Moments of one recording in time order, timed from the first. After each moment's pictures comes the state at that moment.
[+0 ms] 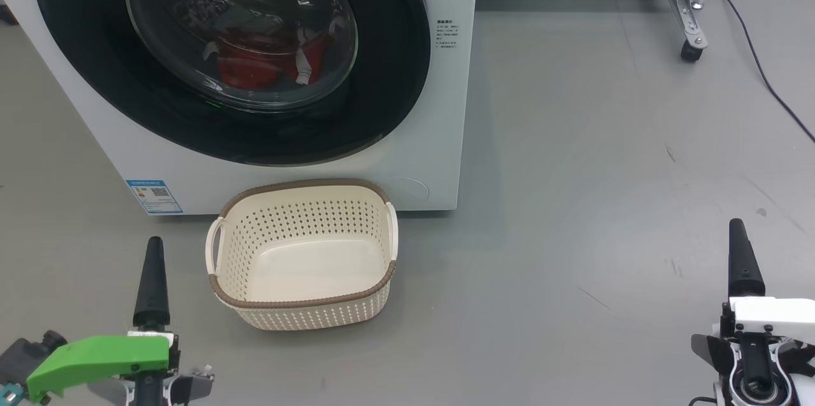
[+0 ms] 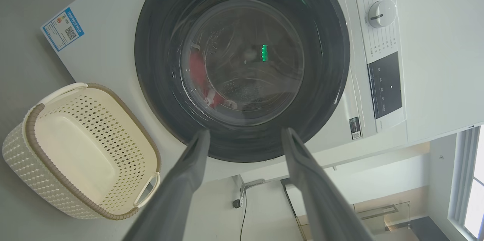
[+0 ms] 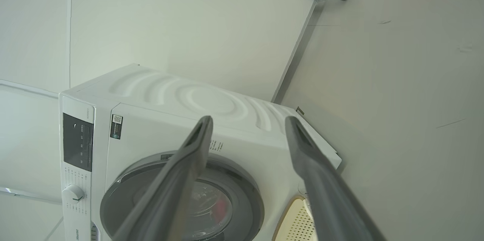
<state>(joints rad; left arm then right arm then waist) -0.03 -0.03 0.07 0.14 -1.38 -0.12 -0.03 -0.02 0.02 -0.18 0.15 1.32 0.12 -0.02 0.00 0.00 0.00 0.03</state>
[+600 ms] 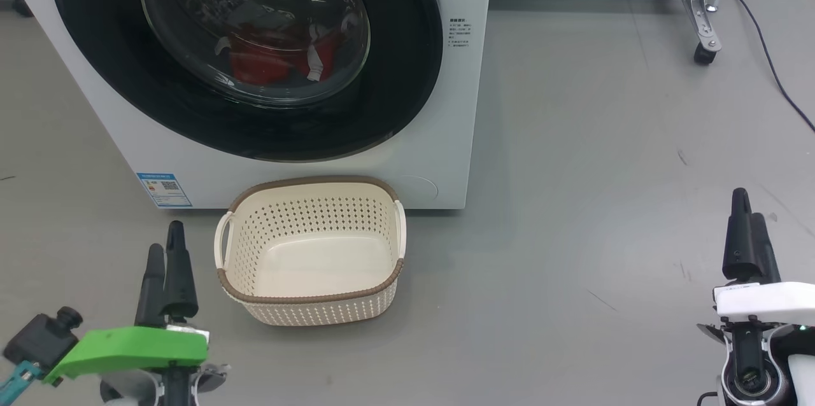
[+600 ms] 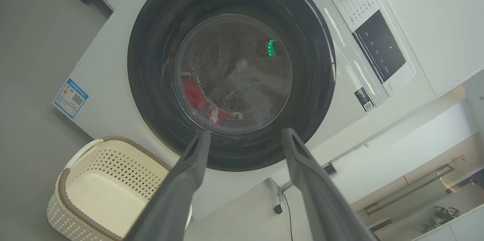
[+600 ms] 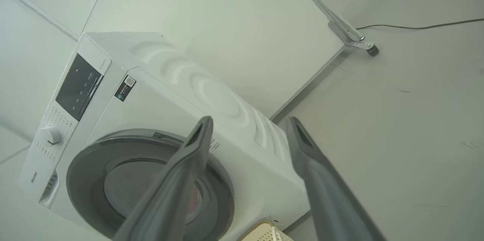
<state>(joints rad) -0.03 -0.03 0.01 0.08 -1.11 -0.12 -0.10 -0.01 -0.02 -0.12 0.05 1.03 0.12 -0.10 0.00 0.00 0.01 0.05</state>
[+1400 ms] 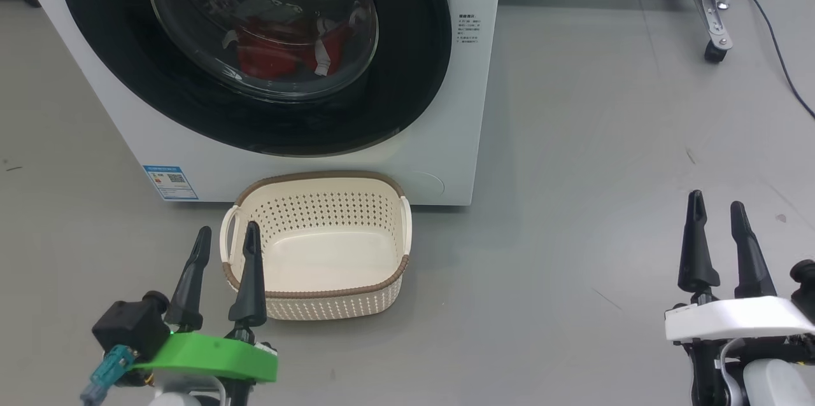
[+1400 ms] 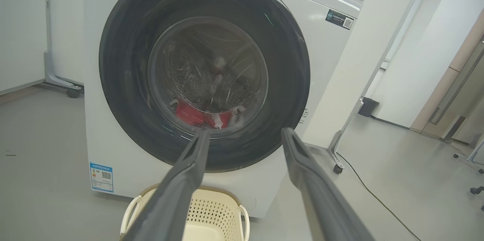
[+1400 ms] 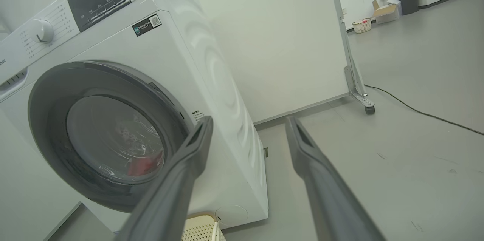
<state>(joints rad) -0.03 -0.02 -0.13 0.07 -0.53 -0.12 -0.20 0.03 -0.06 -0.01 0.01 0.59 0.12 -0.20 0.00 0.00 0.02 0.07</state>
